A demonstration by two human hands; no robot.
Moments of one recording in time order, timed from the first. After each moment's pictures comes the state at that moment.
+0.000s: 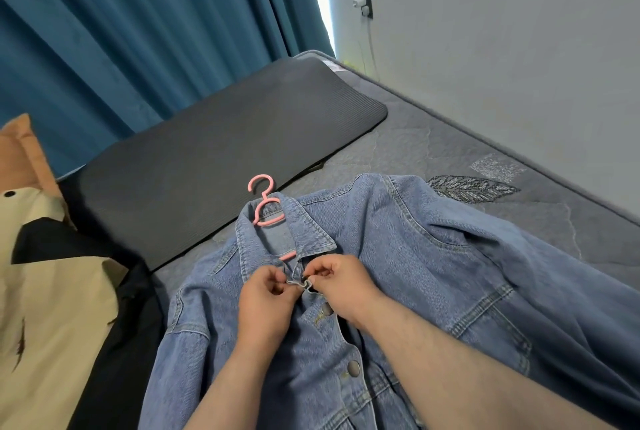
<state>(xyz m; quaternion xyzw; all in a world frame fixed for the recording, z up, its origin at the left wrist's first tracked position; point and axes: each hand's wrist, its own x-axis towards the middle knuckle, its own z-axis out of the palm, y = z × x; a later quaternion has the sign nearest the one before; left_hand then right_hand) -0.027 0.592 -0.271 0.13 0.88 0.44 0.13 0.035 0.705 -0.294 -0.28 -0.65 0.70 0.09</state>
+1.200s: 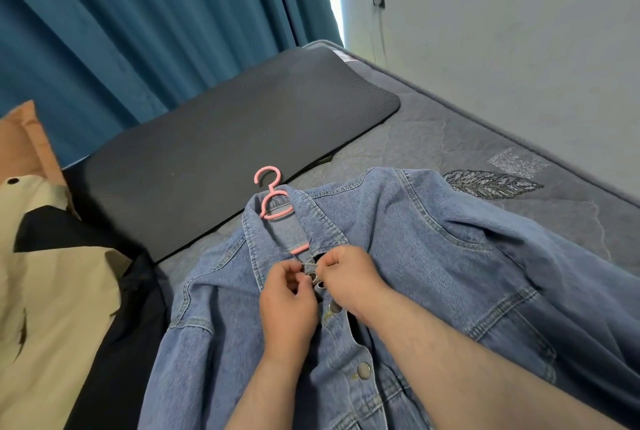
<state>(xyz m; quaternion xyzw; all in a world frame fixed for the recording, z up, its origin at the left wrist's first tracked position) -0.007 0.607 -0.288 0.12 0.88 0.46 0.03 0.025 0.705 -0.290 -0.36 -0.67 0.65 0.06</state>
